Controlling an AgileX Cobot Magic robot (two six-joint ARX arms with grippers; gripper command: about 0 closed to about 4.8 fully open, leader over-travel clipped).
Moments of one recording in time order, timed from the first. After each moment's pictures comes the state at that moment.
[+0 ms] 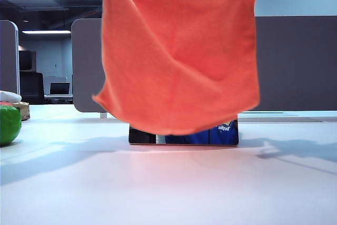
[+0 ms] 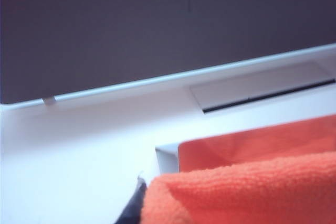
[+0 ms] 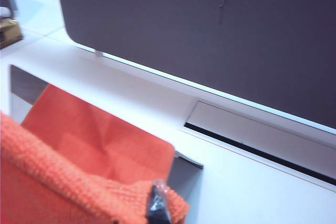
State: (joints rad) left arm -0.56 1.26 1.09 -0.09 -0.23 -0.04; right arm 0.44 1.10 0.91 0.00 0.05 -0.08
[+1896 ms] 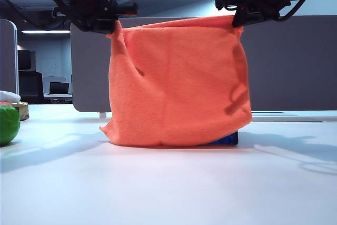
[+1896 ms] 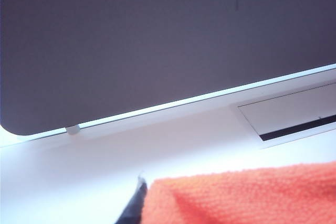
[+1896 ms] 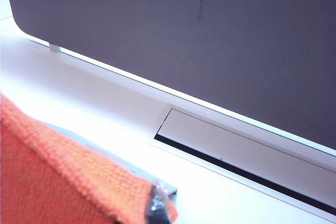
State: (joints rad) left arm -0.41 1.59 1.10 0.34 -0.20 0.10; right arm 0.40 1.39 0.91 0.32 0.13 -0.17
